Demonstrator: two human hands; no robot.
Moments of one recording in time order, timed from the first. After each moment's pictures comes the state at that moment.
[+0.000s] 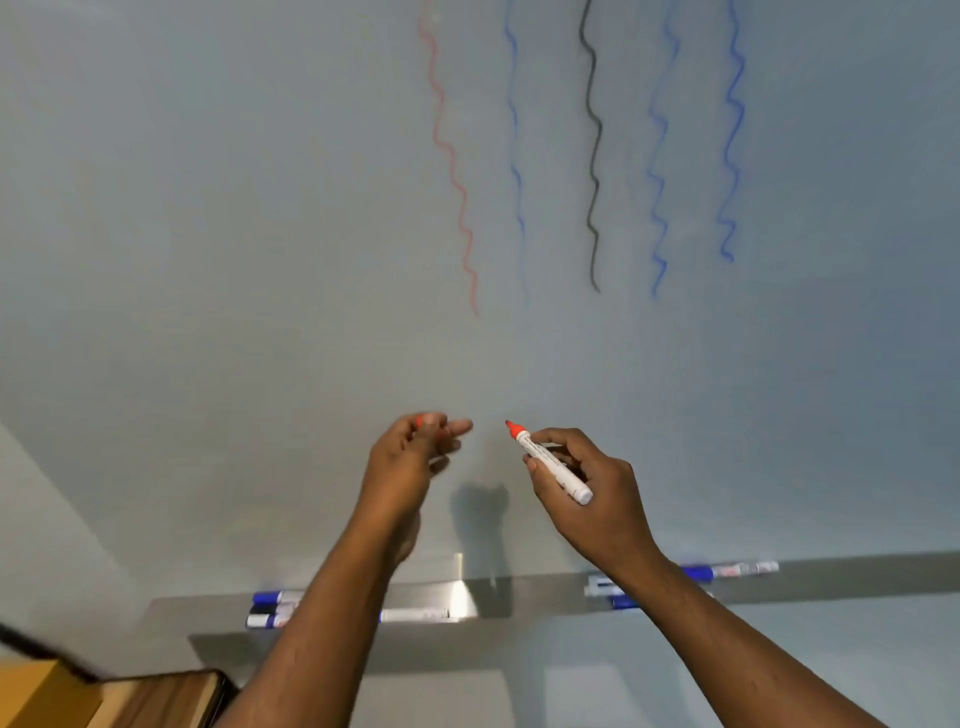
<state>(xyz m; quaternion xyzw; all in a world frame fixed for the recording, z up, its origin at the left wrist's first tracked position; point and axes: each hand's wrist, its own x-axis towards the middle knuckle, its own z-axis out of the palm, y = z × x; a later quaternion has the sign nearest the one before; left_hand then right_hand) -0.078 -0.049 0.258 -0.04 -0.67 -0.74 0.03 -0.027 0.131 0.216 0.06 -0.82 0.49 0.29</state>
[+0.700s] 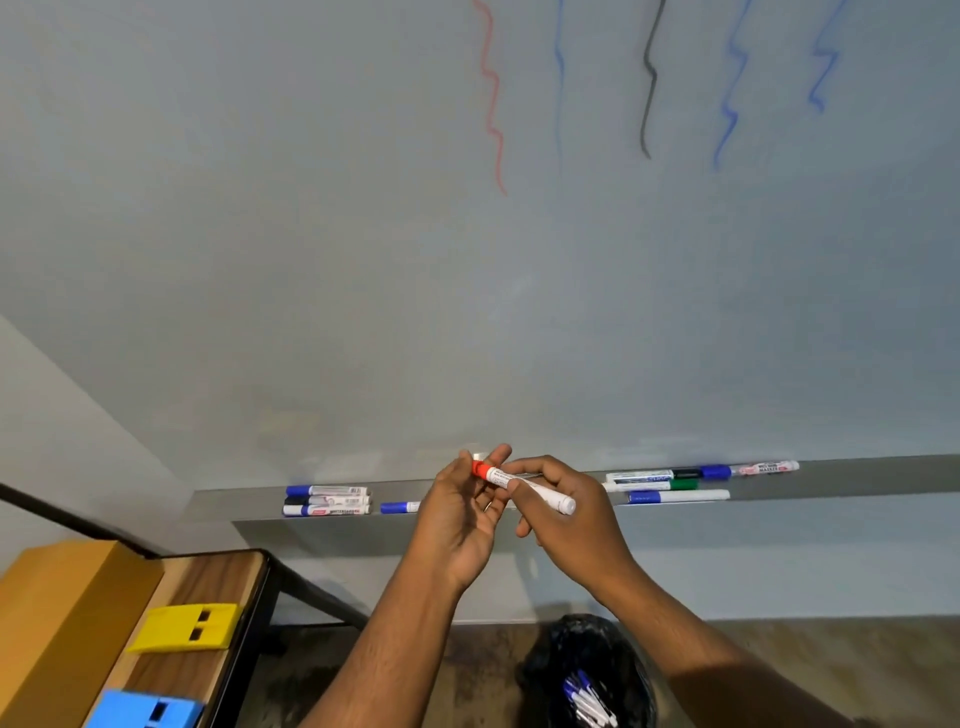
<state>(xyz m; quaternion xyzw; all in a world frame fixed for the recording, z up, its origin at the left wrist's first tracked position) -0.028 -0.054 0.134 0.18 -0.37 -0.89 -0.19 0.024 0.070 0.146 -0.02 -0.75 0.65 0.08</state>
